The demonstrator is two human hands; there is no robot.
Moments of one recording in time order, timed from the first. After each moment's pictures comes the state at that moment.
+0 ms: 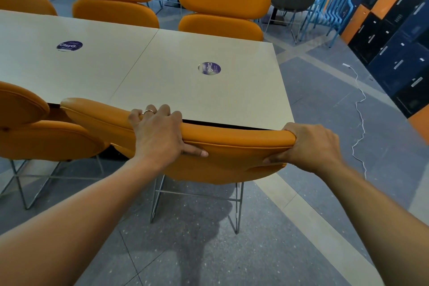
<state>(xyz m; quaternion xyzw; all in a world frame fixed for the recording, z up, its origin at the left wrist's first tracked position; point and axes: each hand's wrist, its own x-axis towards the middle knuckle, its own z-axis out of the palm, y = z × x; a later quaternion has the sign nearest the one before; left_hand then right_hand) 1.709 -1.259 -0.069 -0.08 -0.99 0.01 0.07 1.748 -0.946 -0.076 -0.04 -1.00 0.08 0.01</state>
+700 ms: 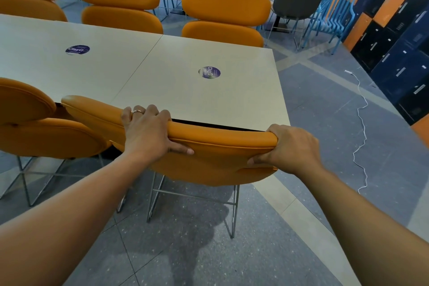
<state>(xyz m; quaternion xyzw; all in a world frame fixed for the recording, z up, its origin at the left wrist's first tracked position) 1.720 -1.270 -0.070 -0.06 -1.00 0.00 0.05 1.765 -0.962 -0.072 -0.03 -1.00 0.09 0.01</state>
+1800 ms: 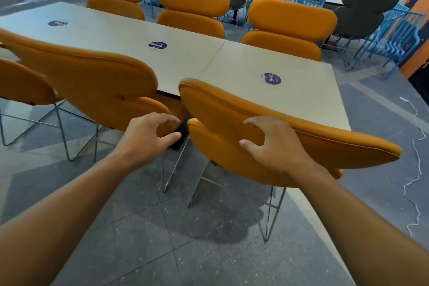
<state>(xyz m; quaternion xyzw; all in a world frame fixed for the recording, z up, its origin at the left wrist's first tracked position) 1.849 -1.496 -0.053 -0.03 -0.95 -0.30 0.10 1.820 -1.212 -0.039 0.17 -0.97 0.19 0.03</state>
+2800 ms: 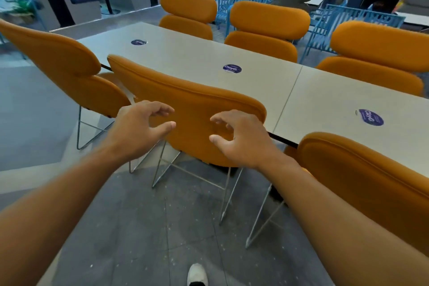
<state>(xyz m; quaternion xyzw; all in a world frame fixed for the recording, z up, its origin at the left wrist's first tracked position) 1.783 -1.829 -0.021 0.04 -0.95 -0.26 0.18 1.702 -1.602 -0.035 0.35 -0.89 0.28 0.03</state>
